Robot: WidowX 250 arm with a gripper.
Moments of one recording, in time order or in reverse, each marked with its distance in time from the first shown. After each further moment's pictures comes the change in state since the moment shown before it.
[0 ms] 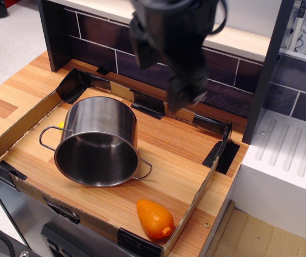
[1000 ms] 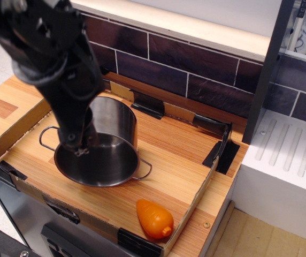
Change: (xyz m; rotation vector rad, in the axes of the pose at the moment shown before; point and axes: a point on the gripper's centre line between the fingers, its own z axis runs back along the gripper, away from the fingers) arm -0.084 0.031 -0.032 0.085 -0.031 -0.173
